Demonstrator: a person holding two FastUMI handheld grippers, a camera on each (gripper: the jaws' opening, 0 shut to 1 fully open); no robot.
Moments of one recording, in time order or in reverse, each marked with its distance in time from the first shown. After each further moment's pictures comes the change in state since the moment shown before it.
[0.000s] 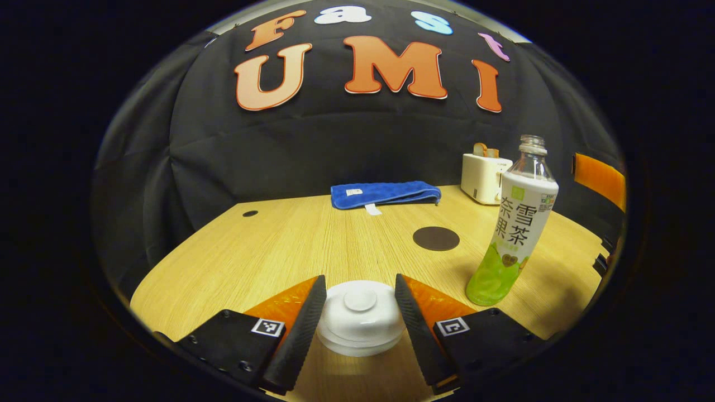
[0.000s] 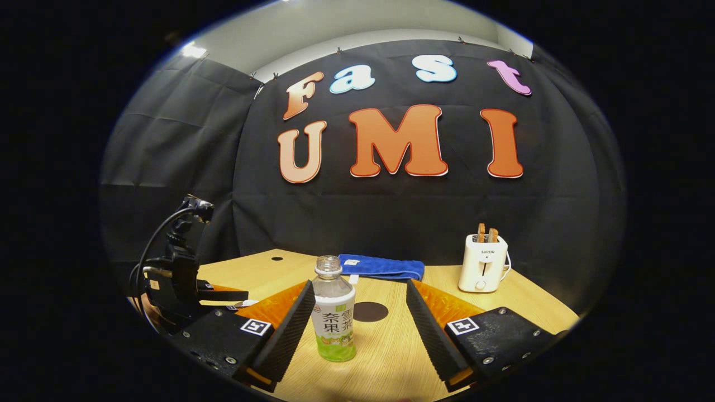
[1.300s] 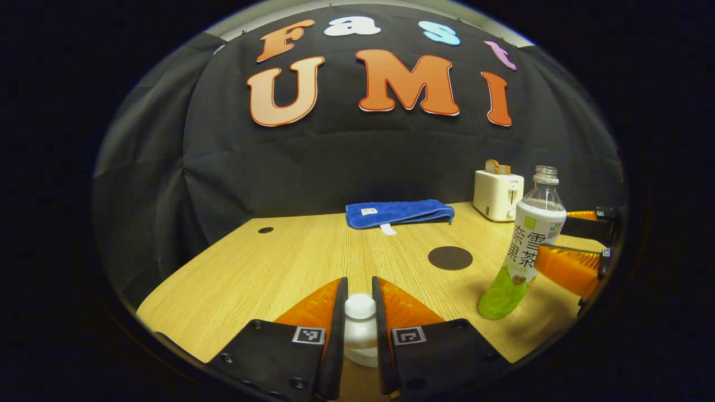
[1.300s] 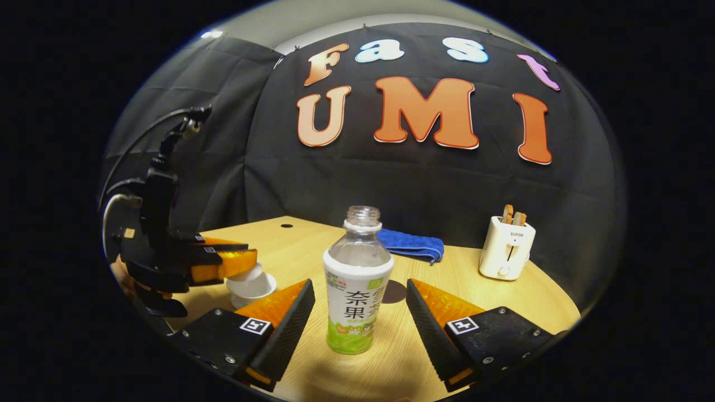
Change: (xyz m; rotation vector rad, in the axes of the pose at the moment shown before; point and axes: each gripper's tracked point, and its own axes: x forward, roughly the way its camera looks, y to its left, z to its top) left arm -0.012 0.033 0.041 0.019 -0.112 0.076; right arm 0.035 0.040 -0.066 -0.105 0.162 0.070
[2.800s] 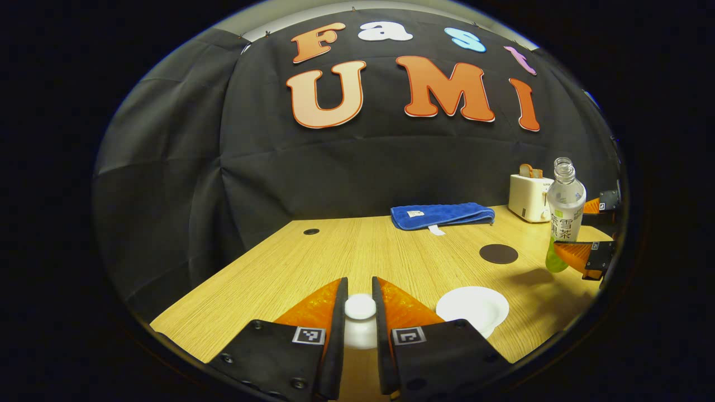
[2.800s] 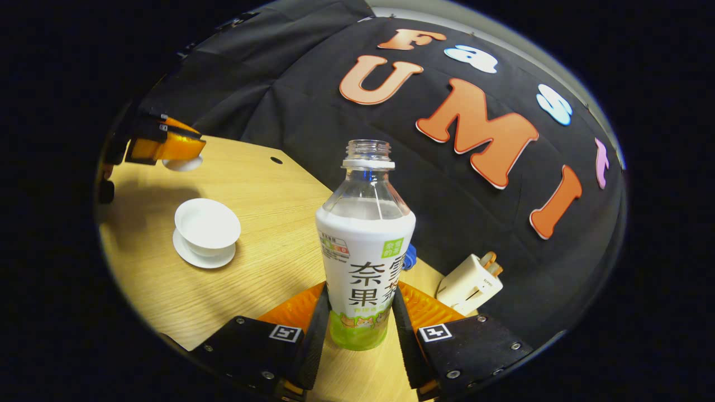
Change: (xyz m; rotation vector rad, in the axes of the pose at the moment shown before) left arm -0.019 0.106 -0.018 -0.021 -0.011 0.136; right arm 0.035 -0.007 0.001 -0.589 0.126 -0.128
